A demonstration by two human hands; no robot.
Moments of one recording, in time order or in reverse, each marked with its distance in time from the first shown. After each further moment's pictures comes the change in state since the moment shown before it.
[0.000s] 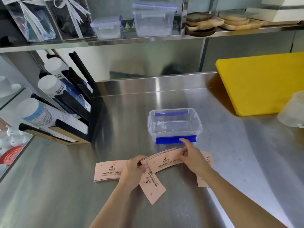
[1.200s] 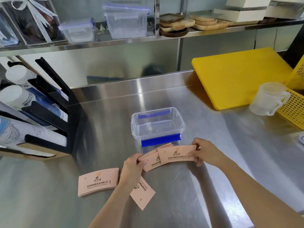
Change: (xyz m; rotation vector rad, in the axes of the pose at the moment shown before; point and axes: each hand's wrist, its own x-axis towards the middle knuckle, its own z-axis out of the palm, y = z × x) left_hand 0.016 0.025 0.030 0.084 -0.004 0.054; right_hand -0.016 0.037 -0.075 0.087 0.037 0.145
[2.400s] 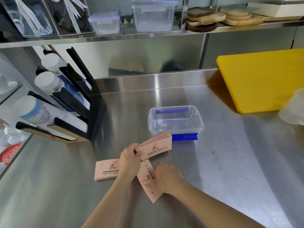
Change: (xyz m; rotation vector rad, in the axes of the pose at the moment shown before) left_hand 0.001 -0.014 -0.036 0.014 0.258 -0.036; right_hand -0.035 -0.075 0.153 -0.756 -0.272 -0.195
